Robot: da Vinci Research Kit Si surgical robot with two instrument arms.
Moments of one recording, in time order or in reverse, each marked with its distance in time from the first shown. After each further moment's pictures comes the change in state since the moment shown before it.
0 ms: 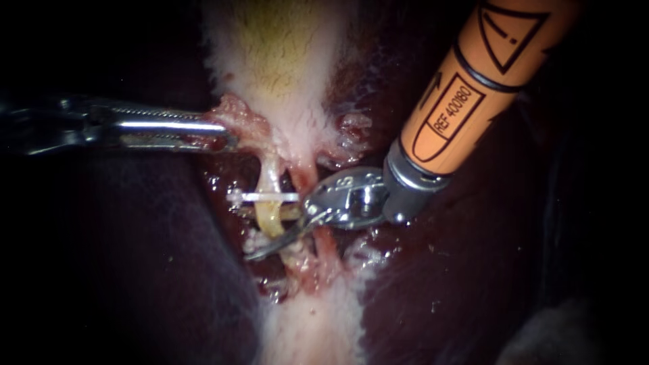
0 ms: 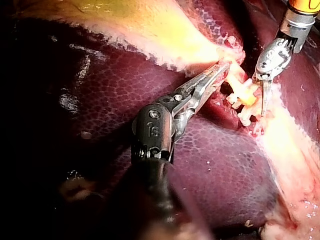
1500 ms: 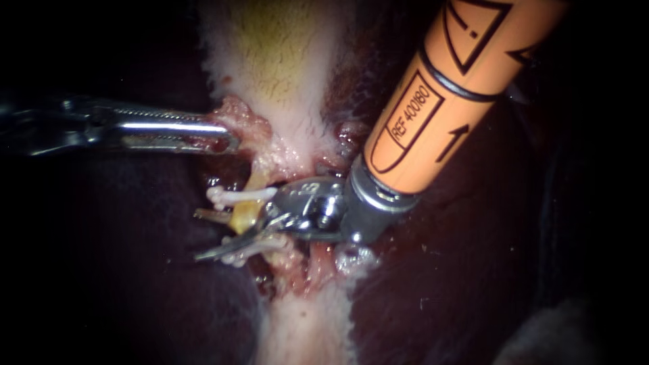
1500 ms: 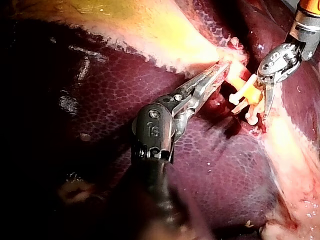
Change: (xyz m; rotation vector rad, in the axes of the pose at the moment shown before) right arm 0.005 -0.003 0.002 0.050 0.132 0.153; left arm 0.000 0.000 0.000 0.001 0.000 0.006
